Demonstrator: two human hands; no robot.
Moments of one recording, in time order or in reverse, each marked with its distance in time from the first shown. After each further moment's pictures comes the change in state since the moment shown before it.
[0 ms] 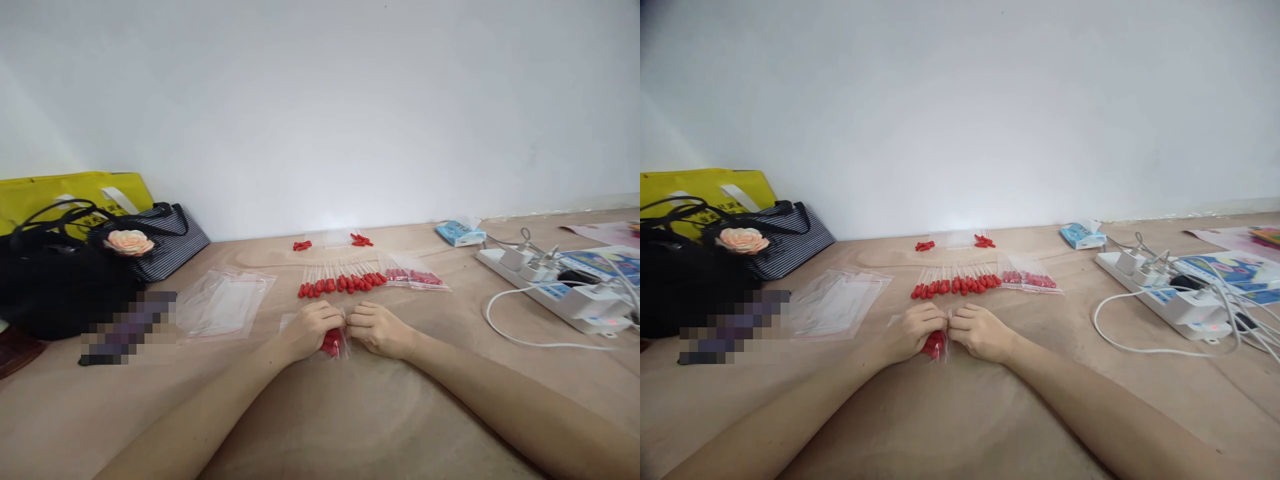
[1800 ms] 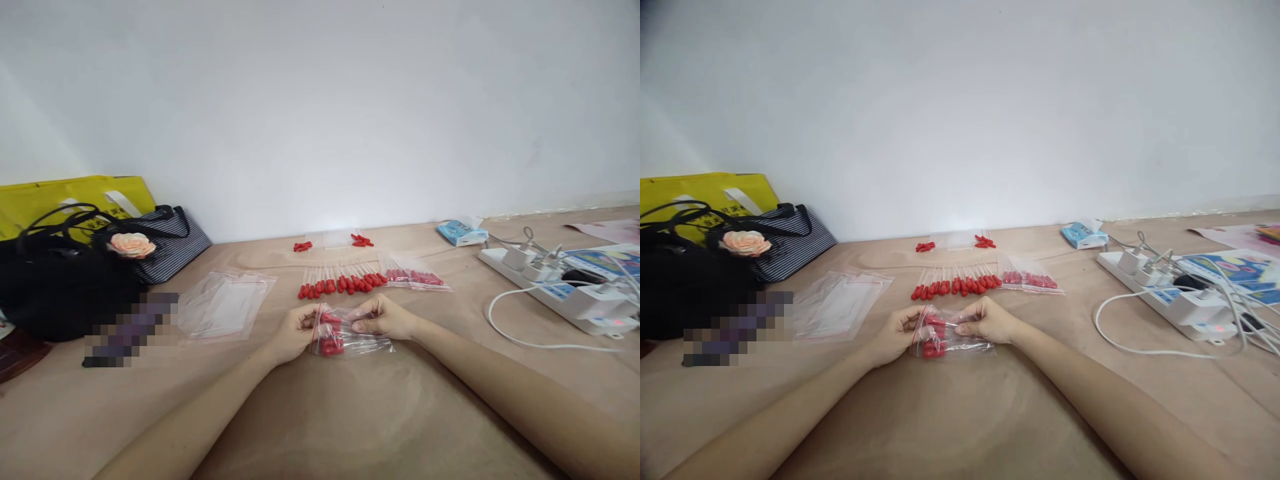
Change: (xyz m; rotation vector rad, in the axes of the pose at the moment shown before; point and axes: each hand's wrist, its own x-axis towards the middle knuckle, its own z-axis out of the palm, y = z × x) left_hand -0.014 0.004 -0.005 -1.107 0.112 -0.806; right_hand -0.006 0.015 -0.008 1.415 -0.149 0.969
